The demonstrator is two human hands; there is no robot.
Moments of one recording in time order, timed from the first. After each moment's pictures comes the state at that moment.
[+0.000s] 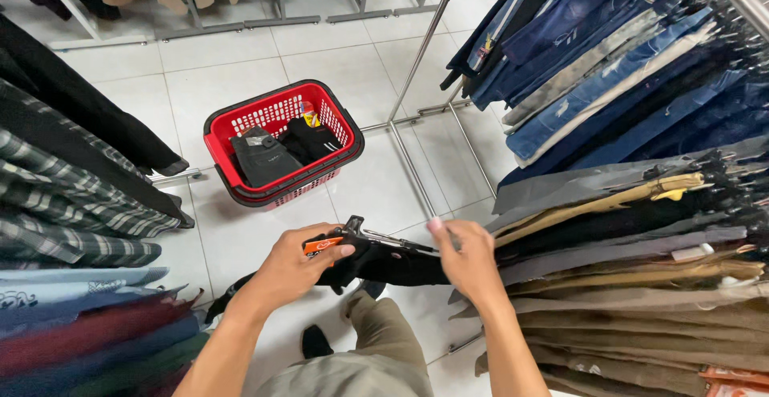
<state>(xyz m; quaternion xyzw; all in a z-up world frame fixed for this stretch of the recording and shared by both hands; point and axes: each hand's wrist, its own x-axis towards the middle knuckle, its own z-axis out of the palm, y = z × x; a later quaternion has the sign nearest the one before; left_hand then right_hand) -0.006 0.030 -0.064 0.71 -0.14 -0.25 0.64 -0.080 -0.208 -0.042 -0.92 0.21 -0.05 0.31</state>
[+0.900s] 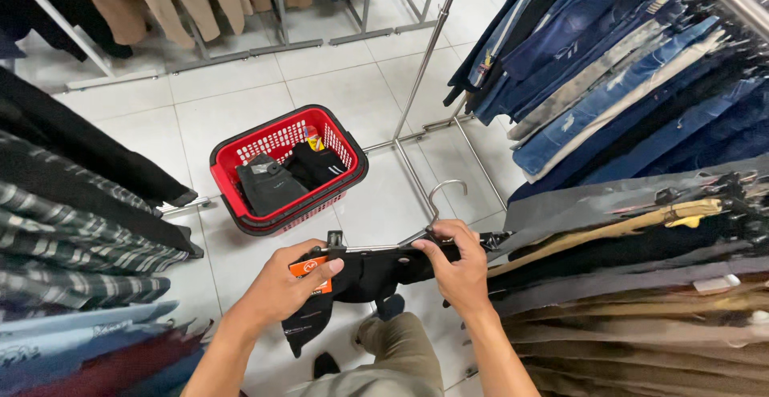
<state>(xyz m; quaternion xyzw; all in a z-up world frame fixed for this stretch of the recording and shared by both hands) 0.032 0.022 -0.041 0.76 -0.12 -0.30 0.57 -0.043 -0.219 -0.079 -0.86 0.11 -0.26 0.43</state>
